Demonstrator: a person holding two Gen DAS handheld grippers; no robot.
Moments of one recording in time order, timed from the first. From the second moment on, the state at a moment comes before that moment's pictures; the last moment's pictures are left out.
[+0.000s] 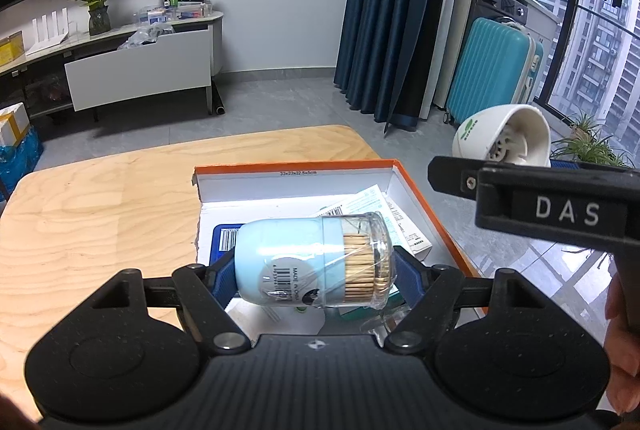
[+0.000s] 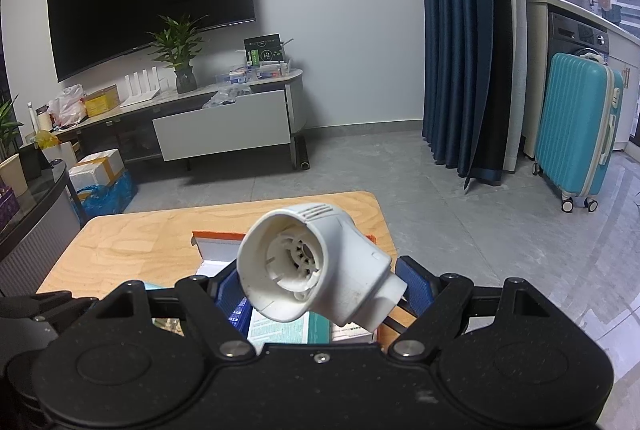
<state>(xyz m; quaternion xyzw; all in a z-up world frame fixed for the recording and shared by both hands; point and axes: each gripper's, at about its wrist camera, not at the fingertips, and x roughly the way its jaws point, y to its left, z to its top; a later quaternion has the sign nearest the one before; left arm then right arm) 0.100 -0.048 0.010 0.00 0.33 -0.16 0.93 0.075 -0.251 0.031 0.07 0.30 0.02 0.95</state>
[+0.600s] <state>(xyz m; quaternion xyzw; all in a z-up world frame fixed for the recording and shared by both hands) 0.116 -0.048 0.008 0.00 0.34 -0.15 0.93 0.089 -0.251 0.029 0.08 0.30 0.02 0.95</state>
